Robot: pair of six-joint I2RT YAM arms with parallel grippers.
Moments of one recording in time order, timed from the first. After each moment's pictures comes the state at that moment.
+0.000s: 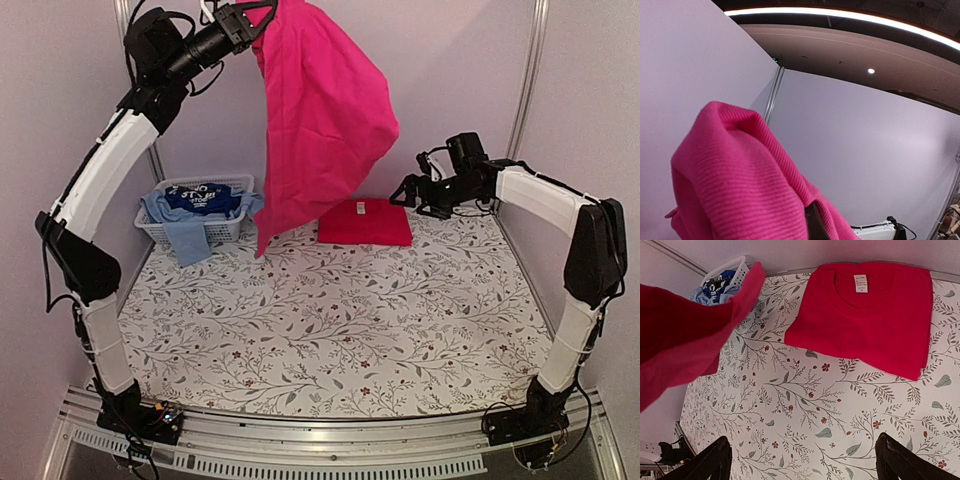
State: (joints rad) left arm -0.47 1.95 2.43 0.09 0.55 -0.64; right arm 0.33 1.84 1.62 -0.54 -0.45 0.33
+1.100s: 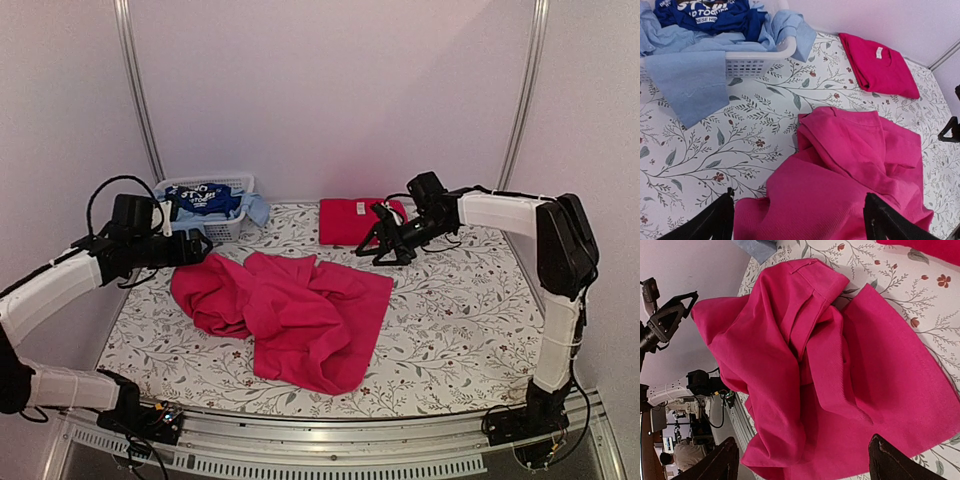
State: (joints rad) left arm -0.25 1.09 0.80 -0.33 0.09 -0.32; right arm 0.45 1.98 1.52 -0.54 -0.84 0.27
